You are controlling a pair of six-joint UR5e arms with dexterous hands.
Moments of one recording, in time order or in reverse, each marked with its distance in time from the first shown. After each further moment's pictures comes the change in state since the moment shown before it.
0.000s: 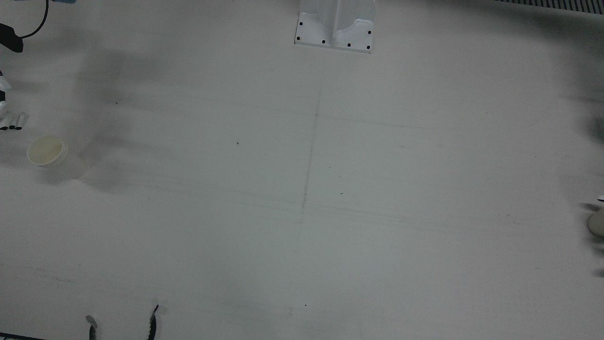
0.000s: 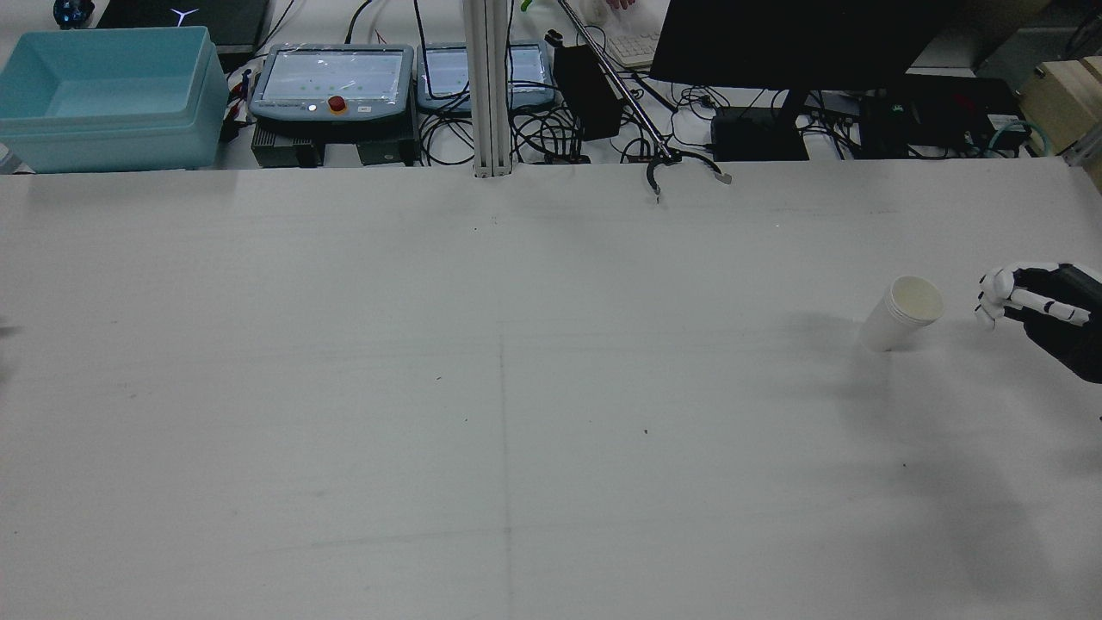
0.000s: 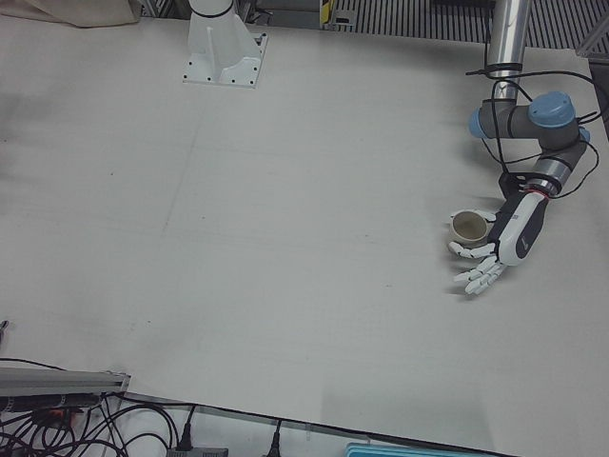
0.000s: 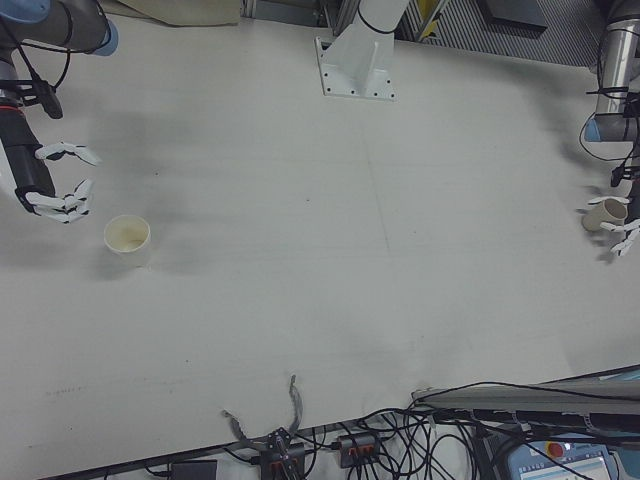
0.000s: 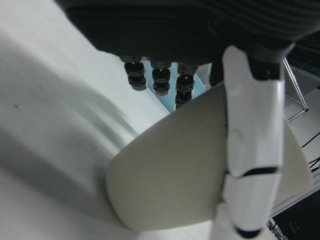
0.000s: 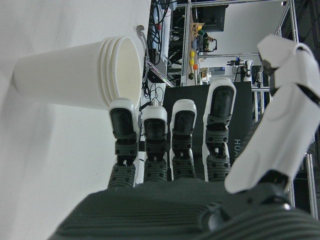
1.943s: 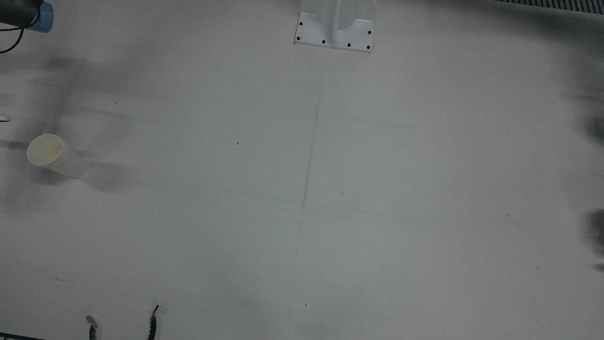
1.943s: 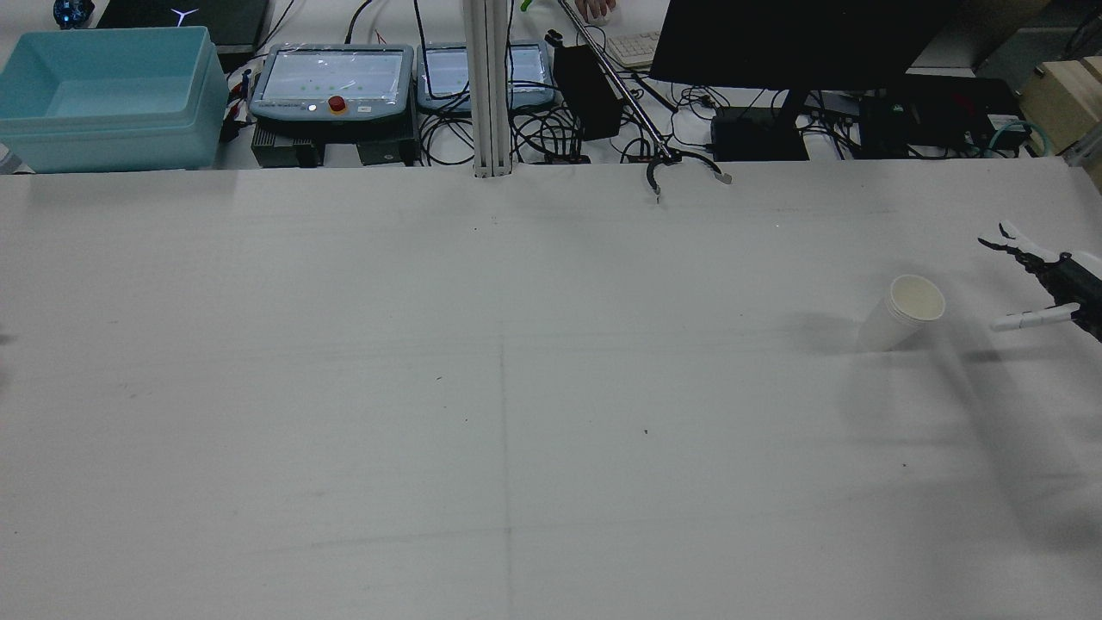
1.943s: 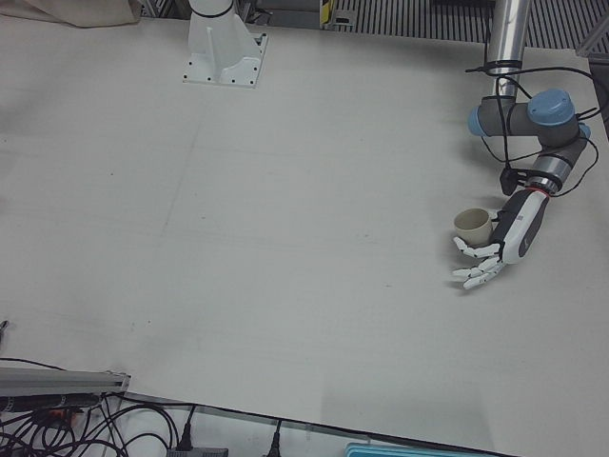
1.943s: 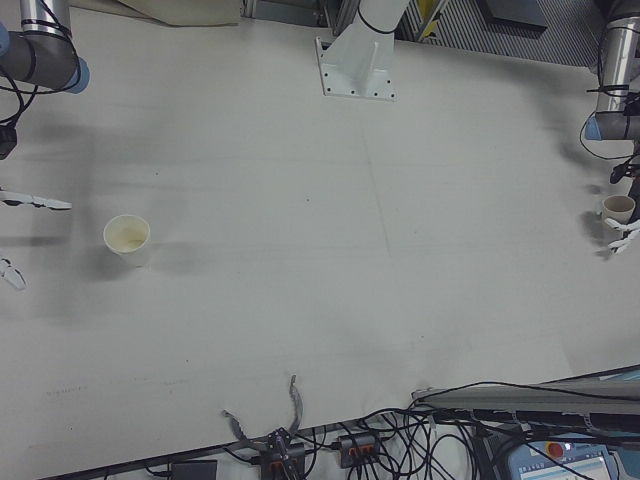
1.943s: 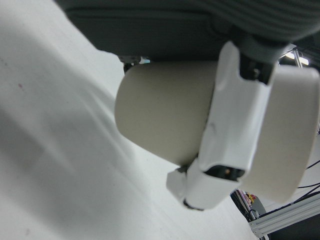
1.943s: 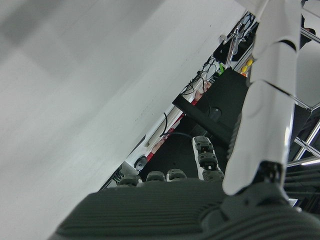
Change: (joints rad) left arm -0.001 0.014 -0.033 0.062 0.002 -0.139; right arm 0.110 0.163 -0.308 0.080 -0.044 -0.600
